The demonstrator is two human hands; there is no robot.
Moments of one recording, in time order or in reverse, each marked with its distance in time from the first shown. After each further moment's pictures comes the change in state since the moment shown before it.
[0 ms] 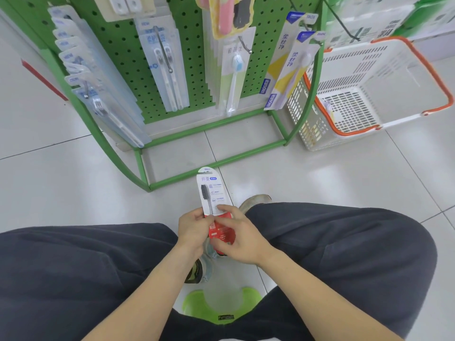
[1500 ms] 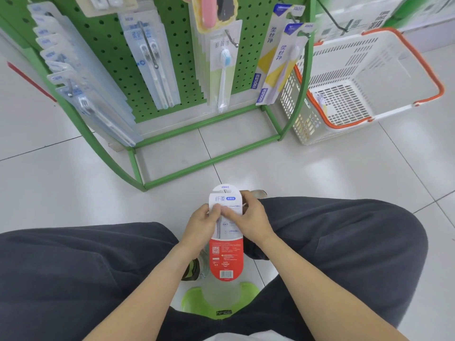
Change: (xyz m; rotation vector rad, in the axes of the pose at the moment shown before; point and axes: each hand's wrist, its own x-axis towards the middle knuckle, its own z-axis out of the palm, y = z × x) left_hand -0.004 0.000 0.010 0.408 -0.179 0.058; right_hand 0.011 0.005 -0.024 0.375 0.325 0.343
